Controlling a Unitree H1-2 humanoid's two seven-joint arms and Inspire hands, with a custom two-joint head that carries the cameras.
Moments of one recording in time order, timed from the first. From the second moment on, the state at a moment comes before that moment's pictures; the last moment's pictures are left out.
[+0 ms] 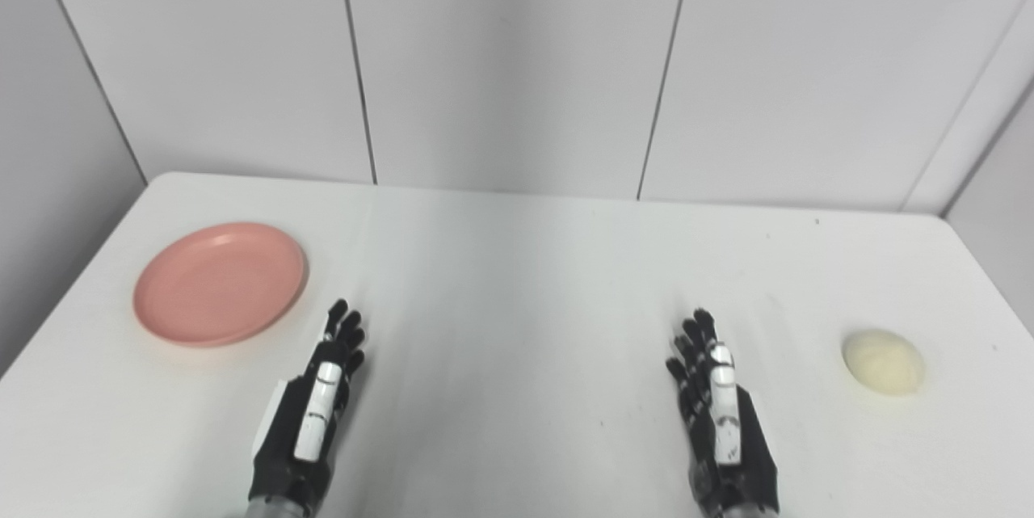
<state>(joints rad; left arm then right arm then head) 0.03 -0.07 -0.11 -0.11 0.05 -0.03 -0.01 -0.01 -0.07 -0.10 -0.12 0.26 0.09 0.10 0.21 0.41</state>
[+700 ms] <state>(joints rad) 0.01 -0.08 -0.09 -0.07 0.01 -0.10 -0.01 -0.02 -0.07 -0.10 -0.09 0.26 0.04 0.10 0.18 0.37</state>
